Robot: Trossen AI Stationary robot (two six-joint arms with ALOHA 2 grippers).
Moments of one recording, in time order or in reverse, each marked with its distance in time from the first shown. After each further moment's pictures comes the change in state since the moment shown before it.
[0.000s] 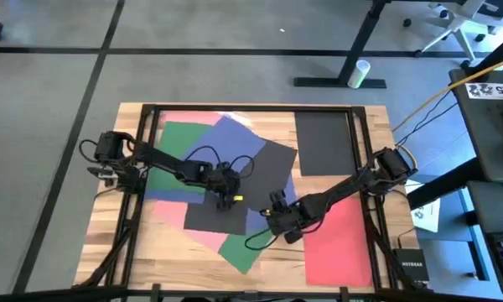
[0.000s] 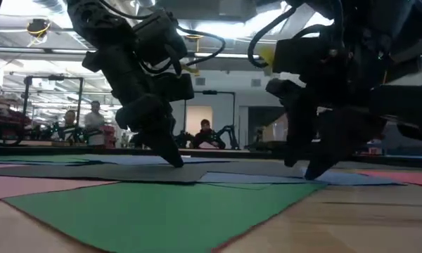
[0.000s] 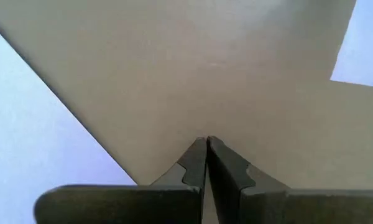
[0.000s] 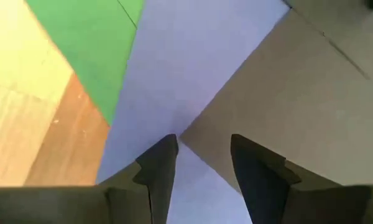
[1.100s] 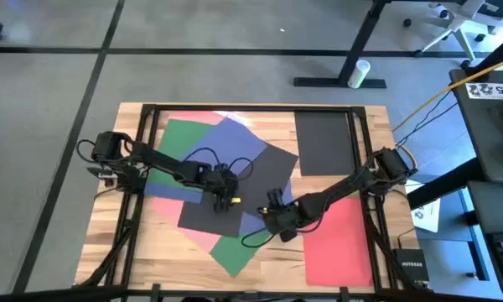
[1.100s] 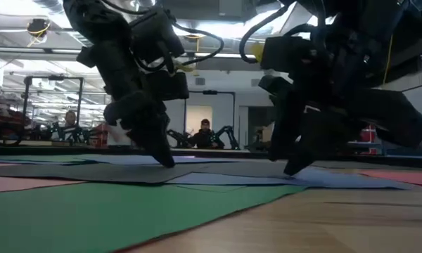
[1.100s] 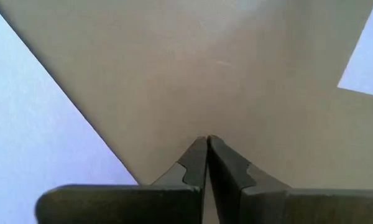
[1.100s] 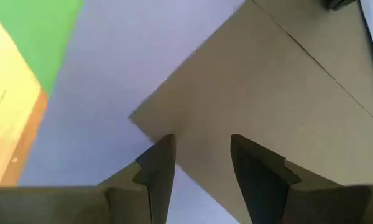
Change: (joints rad) left arm -0.039 -0.001 0.001 -0.077 0.016 -0.026; right arm -0.022 0.010 -0.001 0.053 0.076 0.003
